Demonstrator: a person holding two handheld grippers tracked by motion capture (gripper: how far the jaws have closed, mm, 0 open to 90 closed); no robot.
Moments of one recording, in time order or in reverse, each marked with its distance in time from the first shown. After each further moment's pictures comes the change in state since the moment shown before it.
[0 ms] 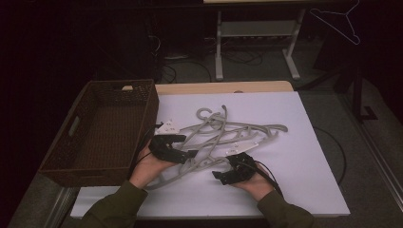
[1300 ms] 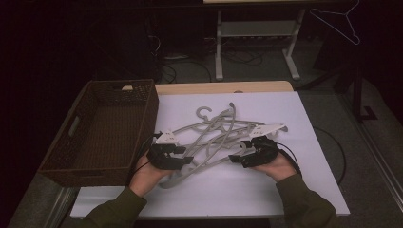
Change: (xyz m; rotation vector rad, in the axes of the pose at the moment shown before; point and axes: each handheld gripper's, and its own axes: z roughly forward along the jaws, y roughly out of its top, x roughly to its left) left arm -0.011 -0.020 -0.003 0.066 0.024 0.005; right arm -0.055 0.020 -0.052 -0.095 0.093 -0.062
